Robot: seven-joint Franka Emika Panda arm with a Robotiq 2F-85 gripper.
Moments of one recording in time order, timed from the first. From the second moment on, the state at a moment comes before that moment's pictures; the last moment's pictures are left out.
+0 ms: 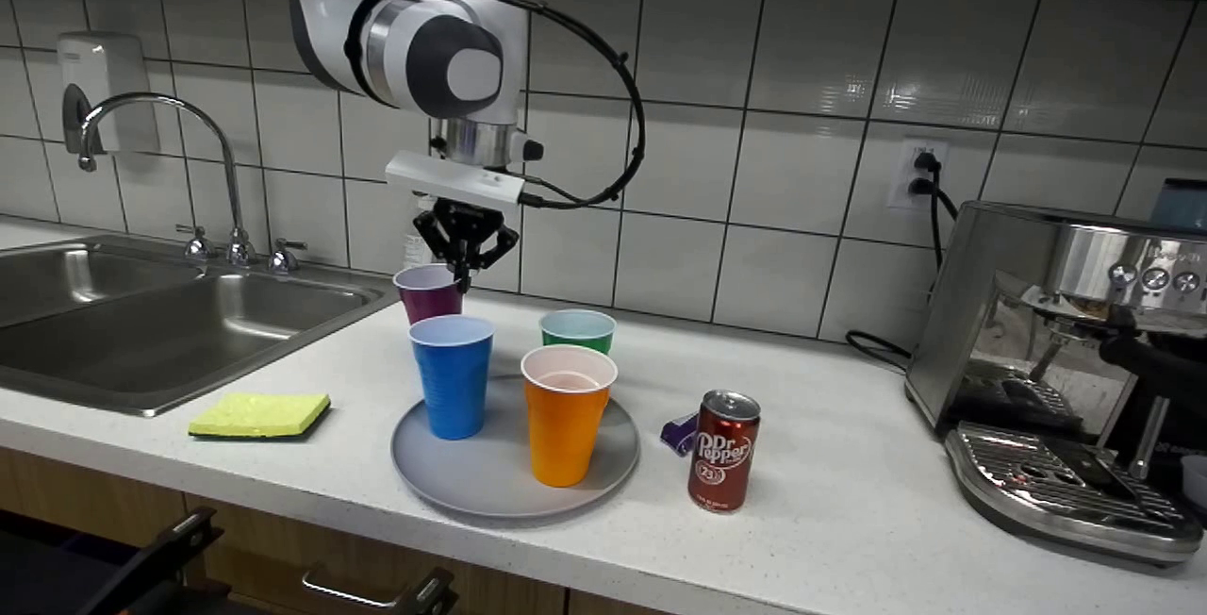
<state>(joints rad) -0.07 0.20 0.12 -2.34 0.30 2.70 -0.46</state>
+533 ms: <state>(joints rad) -0.09 0.10 0.09 -2.40 0.40 2.70 -0.49</state>
